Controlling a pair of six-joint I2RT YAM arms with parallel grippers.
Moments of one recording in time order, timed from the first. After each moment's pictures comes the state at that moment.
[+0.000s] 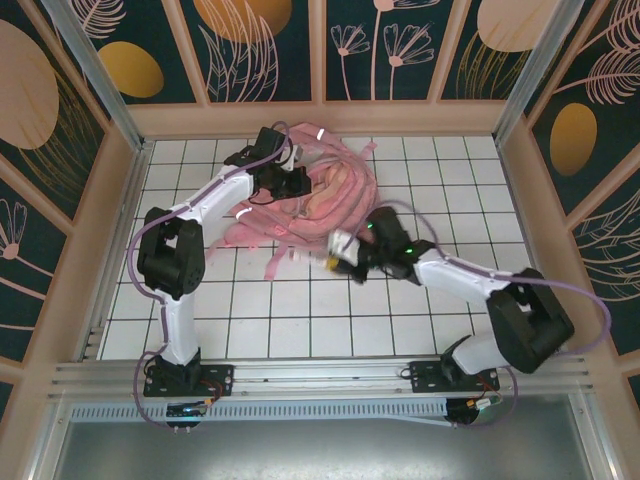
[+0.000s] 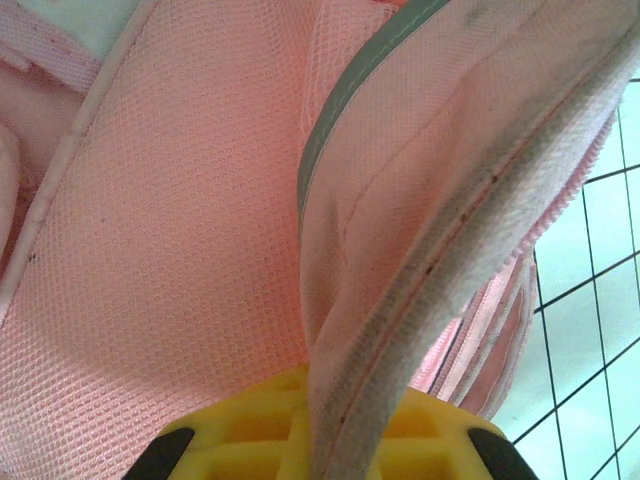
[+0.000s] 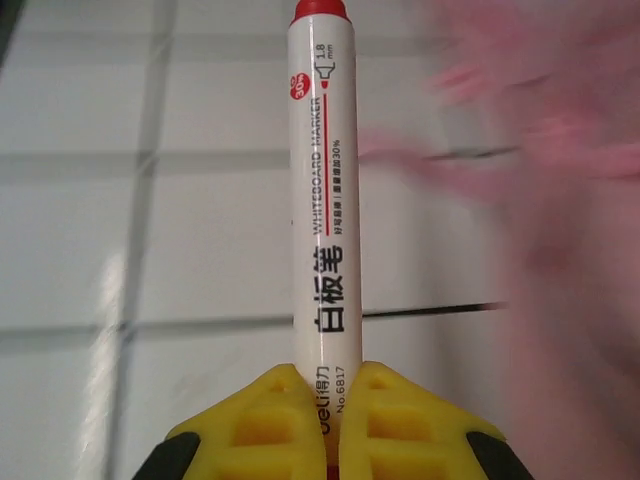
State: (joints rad) left arm -0.43 2.01 1.68 -0.60 0.40 -0.49; right arm 0.62 1.40 0.73 0.00 -0.60 -0.53
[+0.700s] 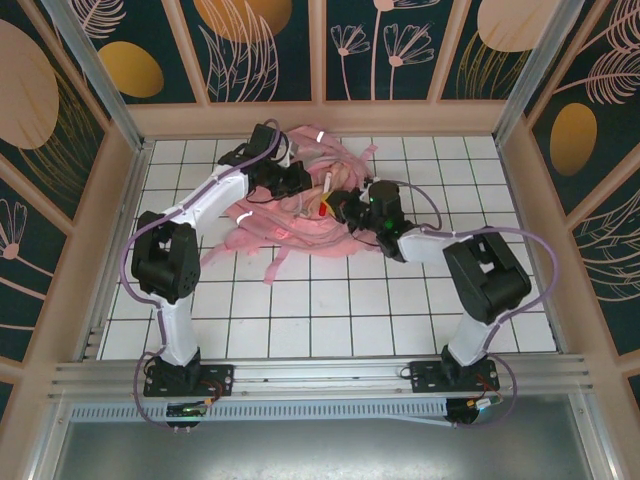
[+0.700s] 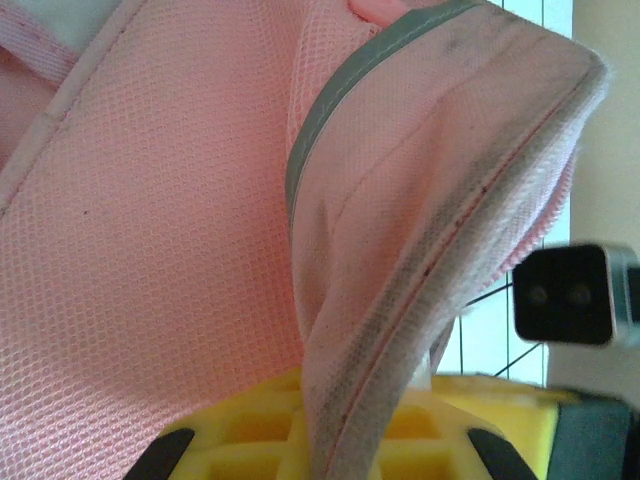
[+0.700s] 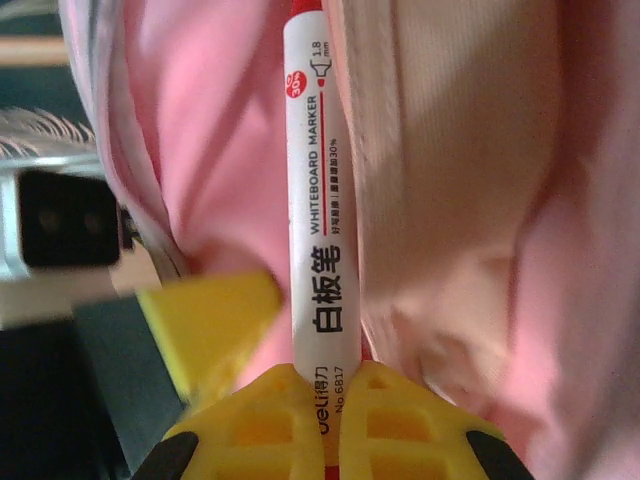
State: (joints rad) left arm -0.43 1.96 1.66 -0.58 0.48 -0.66; right arm 0.53 1.81 0.94 0.62 -0.36 1.52
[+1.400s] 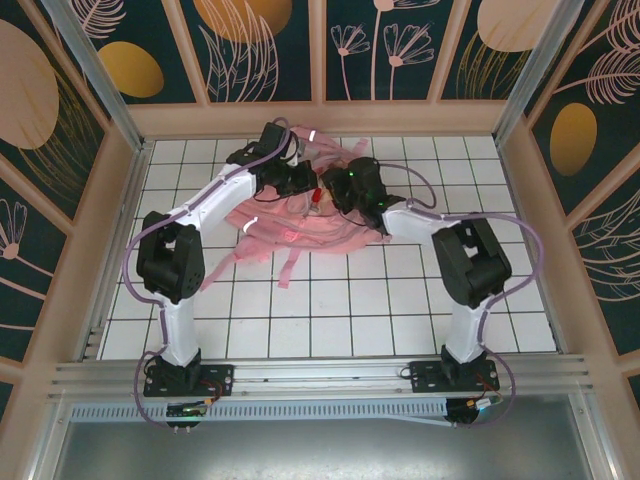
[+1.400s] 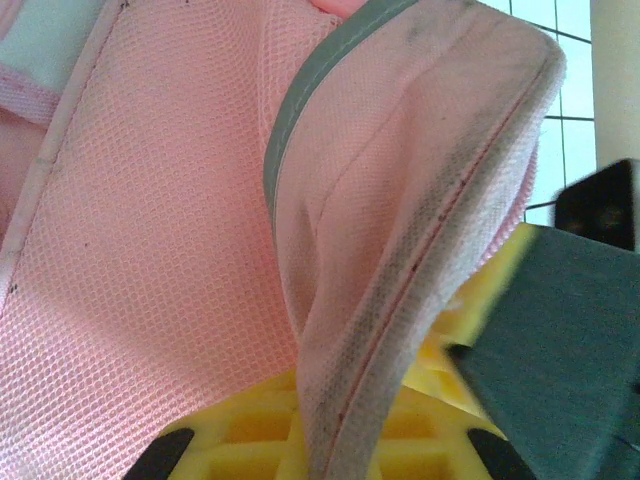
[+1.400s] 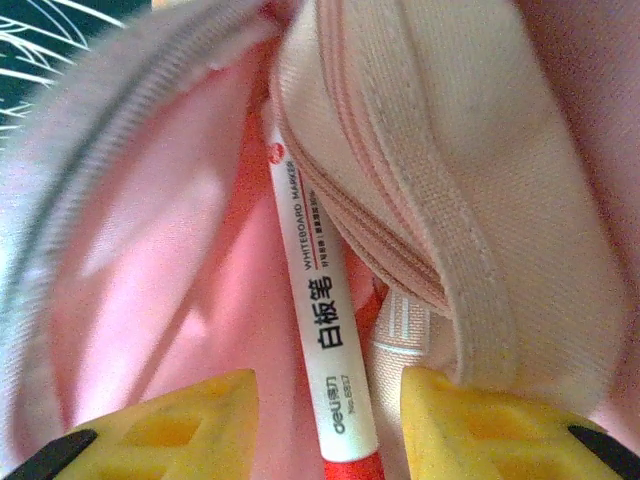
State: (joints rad) left arm -0.47 1.99 1.73 -0.62 0.38 -0.64; right arm 0.53 1.83 1.18 0.17 -0.13 1.34
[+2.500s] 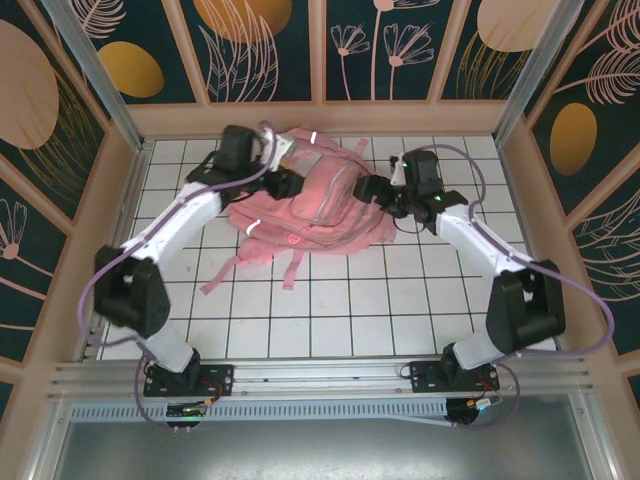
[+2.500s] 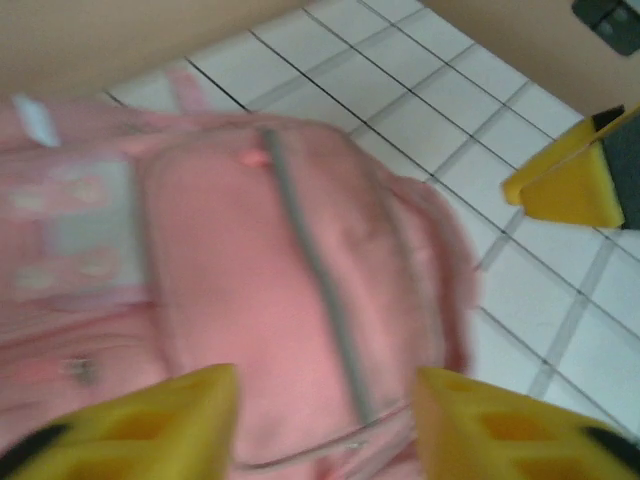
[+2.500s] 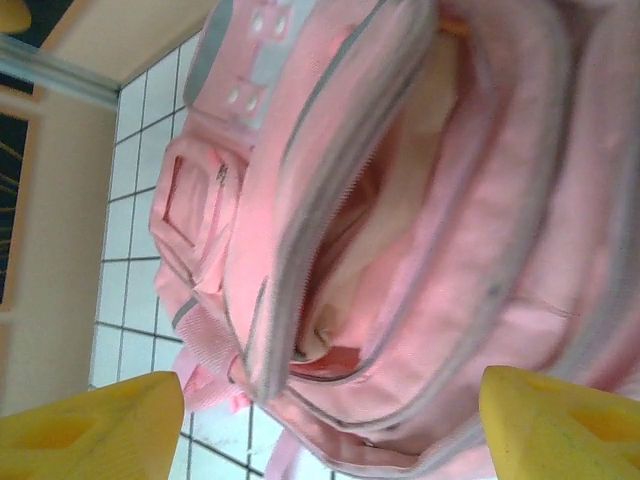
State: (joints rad) left arm -0.36 1.58 1.29 -0.32 0.50 0.14; right arm 0.36 1.55 1.17 -0.33 -0.40 0.65
